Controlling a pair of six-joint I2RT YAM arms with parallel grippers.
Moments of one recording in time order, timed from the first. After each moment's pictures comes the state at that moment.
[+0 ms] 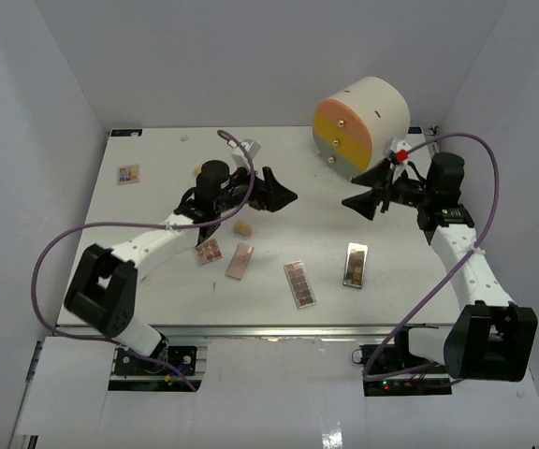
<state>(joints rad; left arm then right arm) -0.55 1.55 1.03 0.37 0.47 -0.52 0.00 1.22 0.92 0.01 -1.17 -0.20</state>
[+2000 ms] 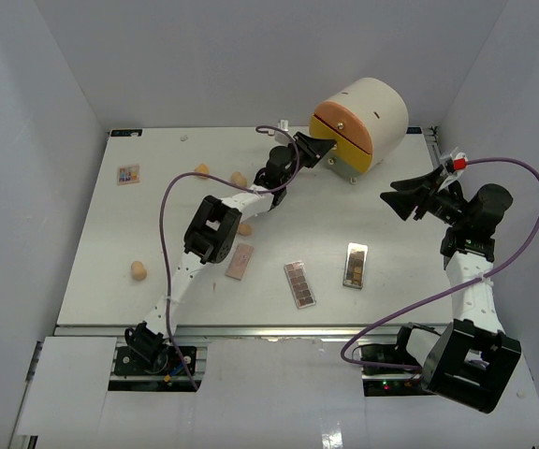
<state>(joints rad) -0.61 2.72 2.16 0.74 0.13 -1.19 -0.33 1.07 0.70 0.43 -1.21 0.23</state>
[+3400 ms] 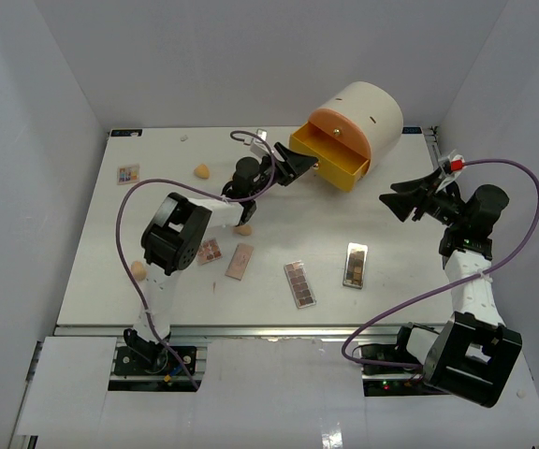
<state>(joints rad) -0.55 2.17 1.34 0.94 0.31 -1.13 -0.33 1.10 0.68 0.43 -1.19 0.20</state>
